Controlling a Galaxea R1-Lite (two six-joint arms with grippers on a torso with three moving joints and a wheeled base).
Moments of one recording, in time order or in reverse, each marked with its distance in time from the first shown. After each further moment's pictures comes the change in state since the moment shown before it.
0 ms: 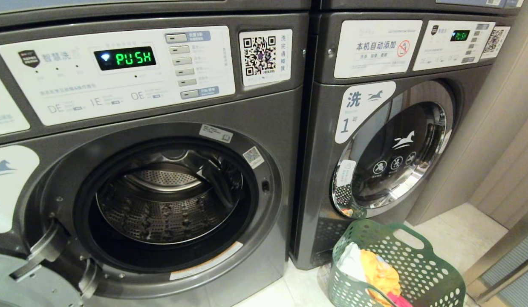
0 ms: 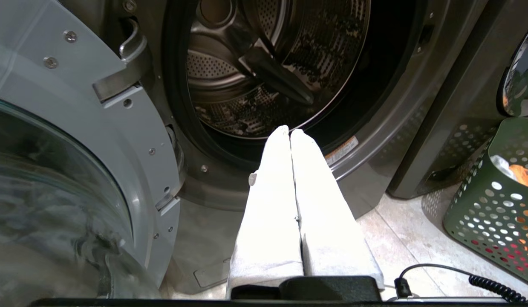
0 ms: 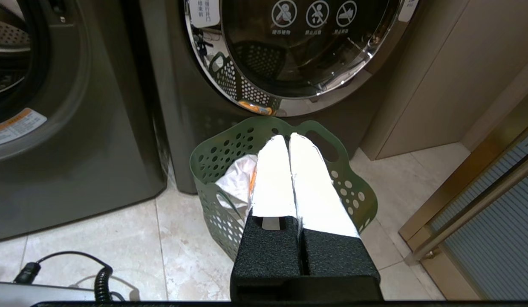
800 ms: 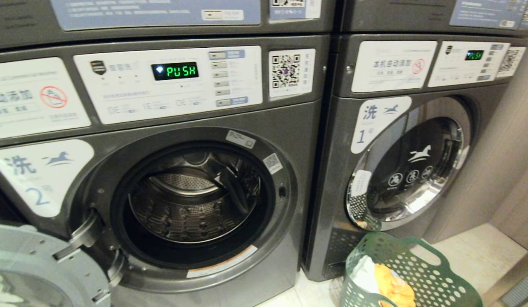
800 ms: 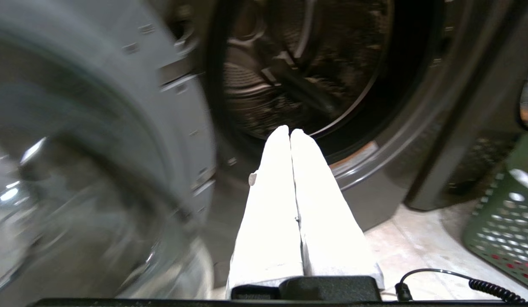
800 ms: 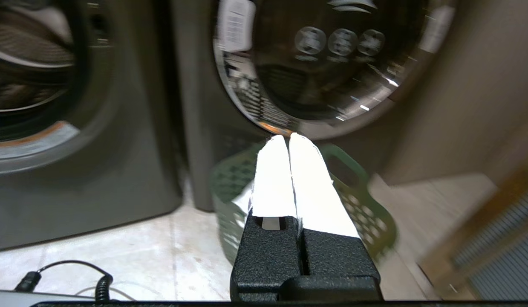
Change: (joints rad) left arm 0.000 0.000 0.000 0.005 -0.003 0.012; right arm 0.000 0.000 0.000 0.000 0.000 0.002
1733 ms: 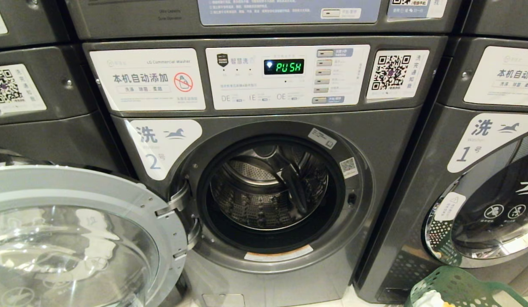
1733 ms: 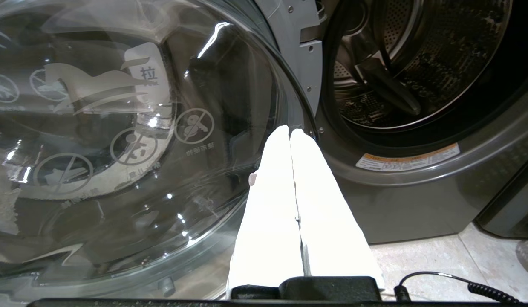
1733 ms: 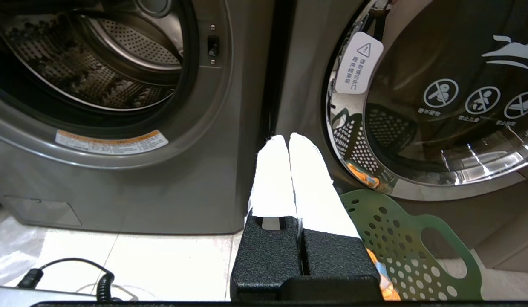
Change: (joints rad) left arm -0.001 0.000 0.000 -0.004 0.002 -0.007; right arm 0.000 0.000 0.000 -0.001 0.010 -0.004
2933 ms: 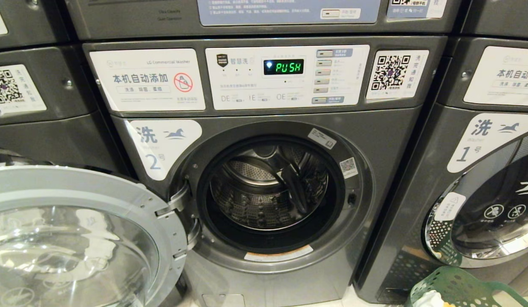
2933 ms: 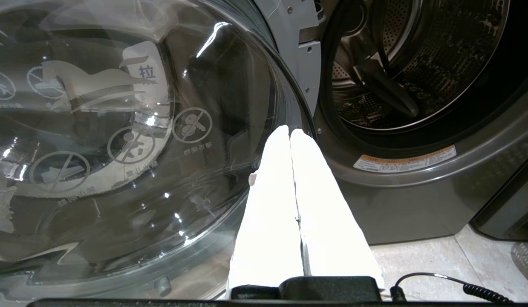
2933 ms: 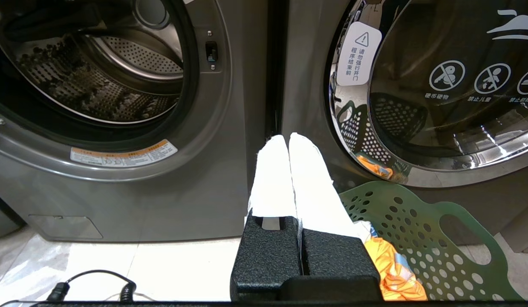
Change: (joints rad) left arm 0.001 0.000 0.000 0.000 0.001 -0.017; right arm 0.000 0.000 0.000 -0.004 -0.013 0.094
